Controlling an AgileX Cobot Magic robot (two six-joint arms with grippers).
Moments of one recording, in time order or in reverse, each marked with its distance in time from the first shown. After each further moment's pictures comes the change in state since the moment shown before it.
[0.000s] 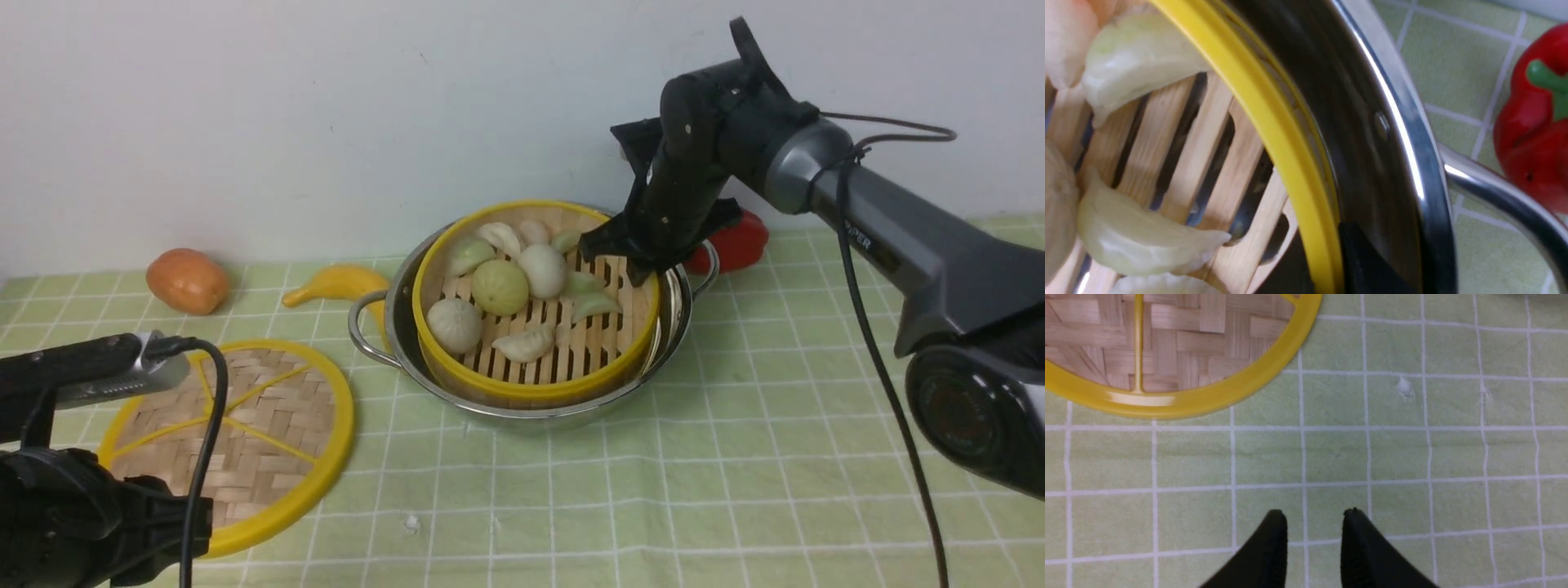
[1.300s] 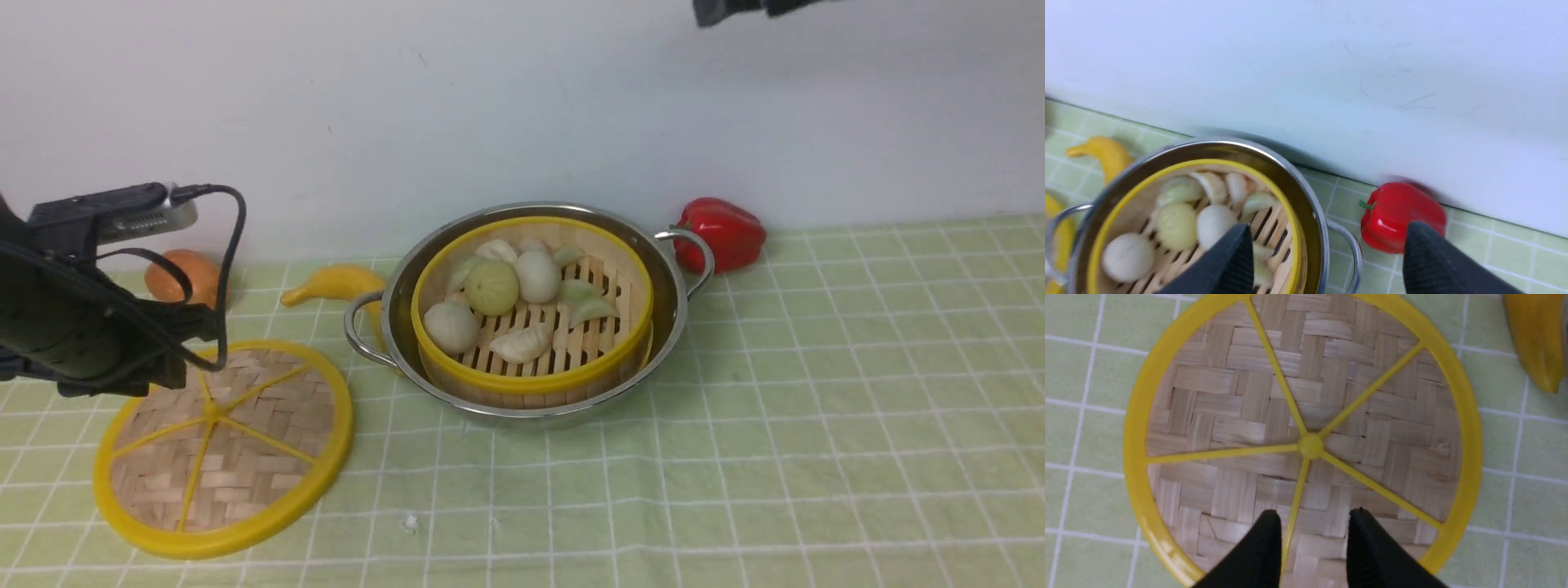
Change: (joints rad) right arm -0.099 -0.624 0.200 0.051 -0.029 -0.096; left arm 0.000 0.601 -0.515 0.314 -0.049 -0.310
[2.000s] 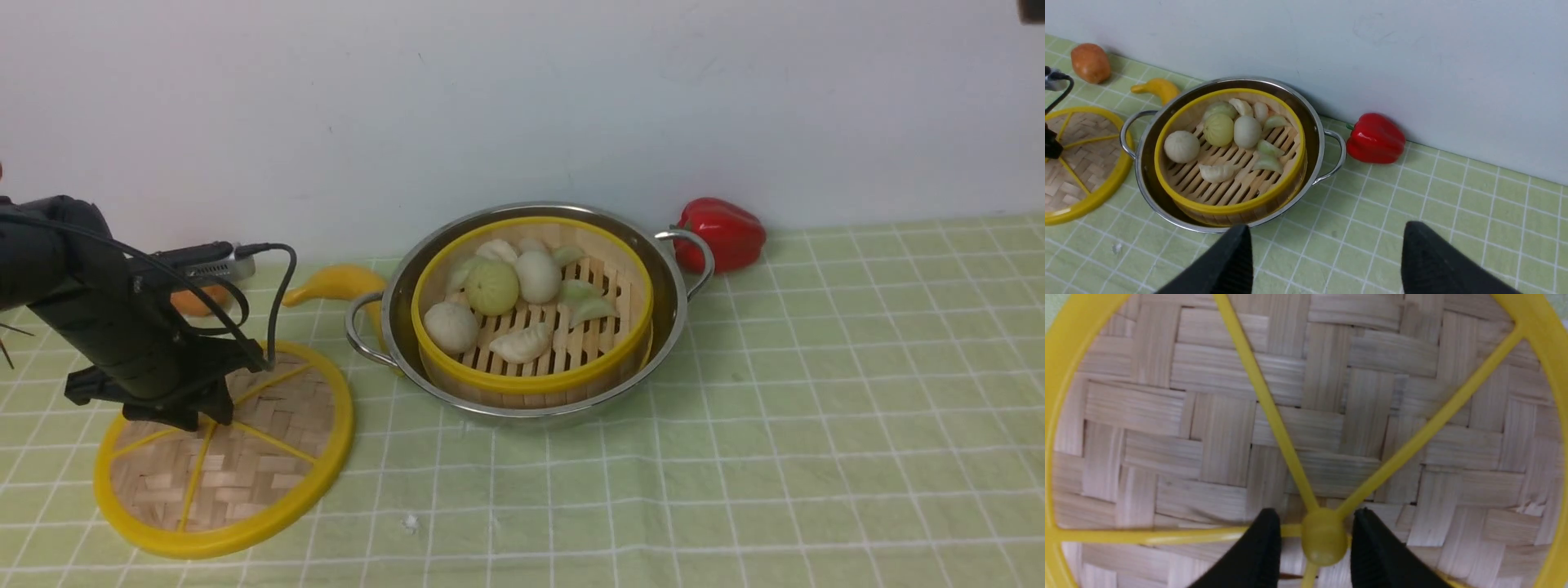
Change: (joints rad) right arm 0.000 -0.770 0.646 -0.017 0.010 -0.054; left arm 0.000 0.280 -0.123 -0.018 0.018 0.041
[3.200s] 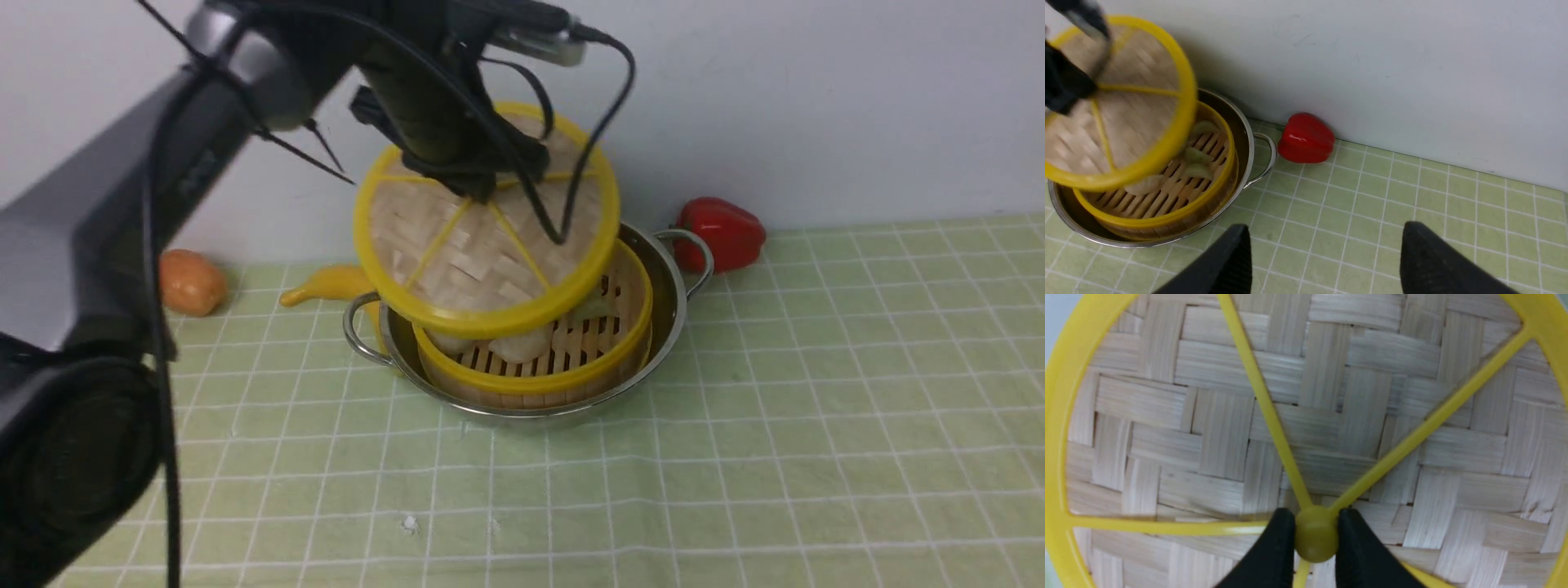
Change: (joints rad) right arm 0.000 -0.017 0.005 -0.181 -0.001 0.076; left arm -0.569 0.245 -0.928 0.212 0.425 -0.003
